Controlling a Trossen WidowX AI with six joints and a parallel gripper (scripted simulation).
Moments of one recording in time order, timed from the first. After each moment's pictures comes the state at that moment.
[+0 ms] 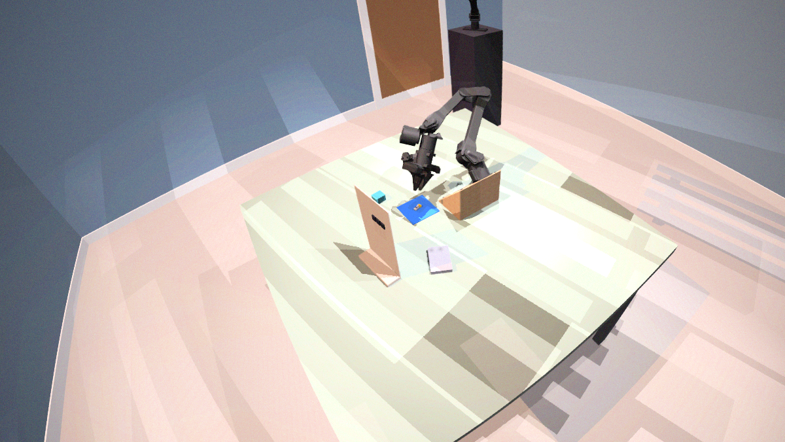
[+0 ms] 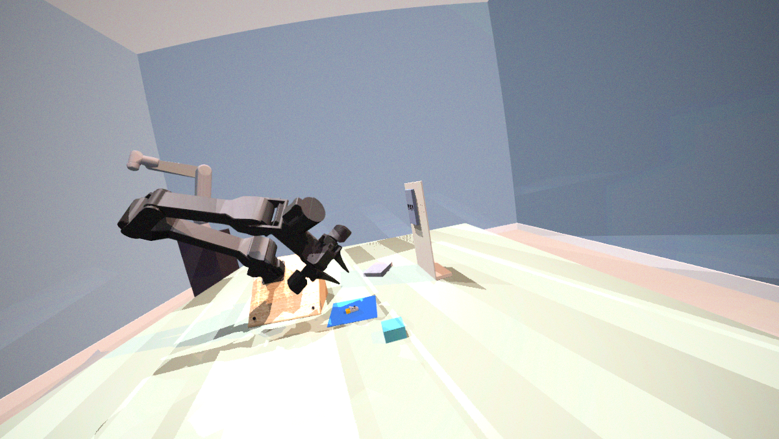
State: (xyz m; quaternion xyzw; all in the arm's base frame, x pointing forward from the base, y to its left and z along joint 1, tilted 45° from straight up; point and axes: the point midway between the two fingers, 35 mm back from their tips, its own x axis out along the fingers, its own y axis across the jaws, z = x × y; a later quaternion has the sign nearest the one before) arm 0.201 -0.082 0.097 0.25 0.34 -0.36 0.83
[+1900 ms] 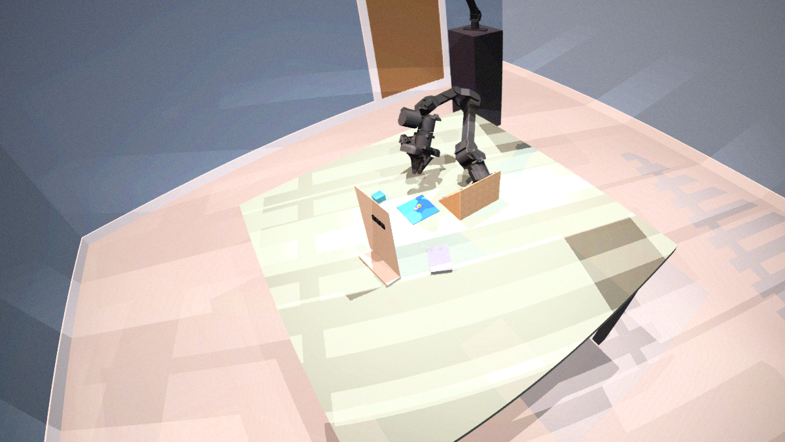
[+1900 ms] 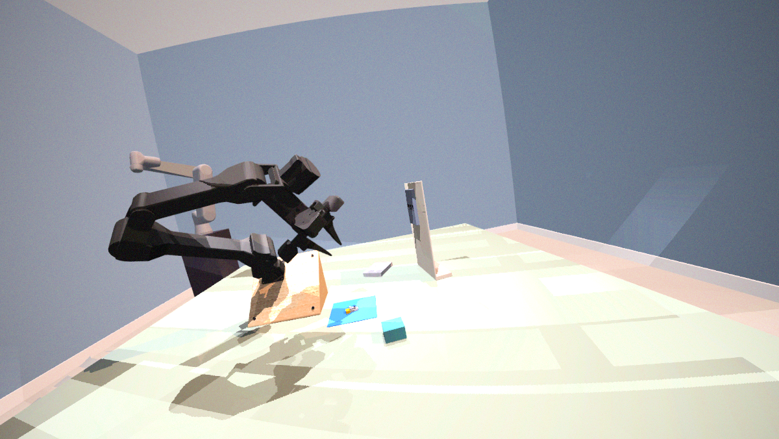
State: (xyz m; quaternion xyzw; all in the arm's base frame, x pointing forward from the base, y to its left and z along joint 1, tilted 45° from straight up) arm 0.198 -0.029 0.149 0.26 0.35 -0.36 0.83
